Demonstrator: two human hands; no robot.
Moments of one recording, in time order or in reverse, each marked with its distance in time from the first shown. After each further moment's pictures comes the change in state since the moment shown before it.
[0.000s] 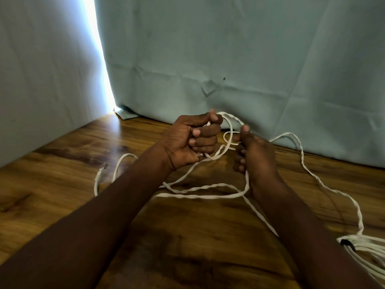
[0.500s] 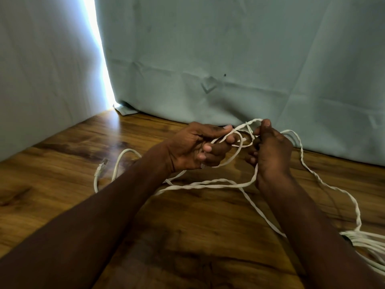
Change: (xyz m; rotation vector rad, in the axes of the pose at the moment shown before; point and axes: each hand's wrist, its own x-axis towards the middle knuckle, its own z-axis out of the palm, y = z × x) left_hand -0.003 -0.012 0.005 0.230 -0.071 -0.144; right_hand 0.011 -0.004 -0.015 0.032 0.182 -0.130
